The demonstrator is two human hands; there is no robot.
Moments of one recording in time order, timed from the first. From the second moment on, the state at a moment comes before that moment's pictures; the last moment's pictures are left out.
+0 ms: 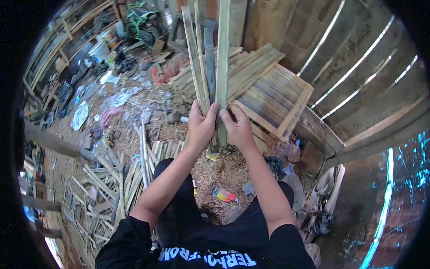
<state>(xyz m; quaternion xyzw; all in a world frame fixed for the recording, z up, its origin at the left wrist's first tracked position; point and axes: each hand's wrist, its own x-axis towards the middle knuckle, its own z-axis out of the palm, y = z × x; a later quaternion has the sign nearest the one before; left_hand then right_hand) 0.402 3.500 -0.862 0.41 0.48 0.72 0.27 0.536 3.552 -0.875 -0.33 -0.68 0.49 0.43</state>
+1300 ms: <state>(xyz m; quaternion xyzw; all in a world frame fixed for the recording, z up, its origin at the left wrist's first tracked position) 0.342 3.461 -0.913 0.30 0.55 0.73 0.28 0.569 3.529 -0.920 -0.40 -0.63 0.42 0.52</state>
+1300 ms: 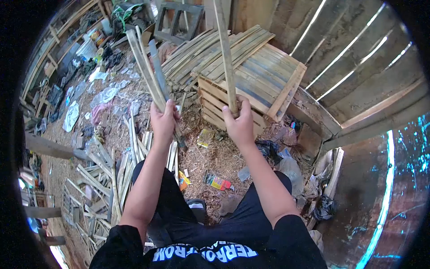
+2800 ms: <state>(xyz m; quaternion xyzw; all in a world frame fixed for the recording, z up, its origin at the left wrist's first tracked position) 0.374 3.489 -0.900 0.29 0.48 0.78 0.28 0.566 3.684 -0.931 -0.47 -0.65 0.39 0.45</state>
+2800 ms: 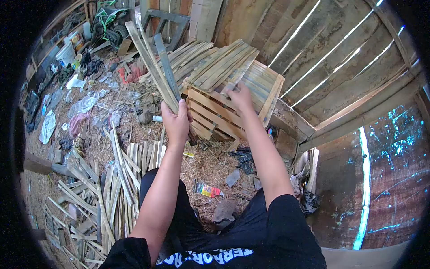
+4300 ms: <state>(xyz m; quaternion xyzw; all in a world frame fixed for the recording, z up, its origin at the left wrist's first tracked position) 0.369 3.477 -0.902 0.27 0.52 0.74 0.32 0.534 3.662 -0.933 -0.53 -0.78 0.03 0.33</state>
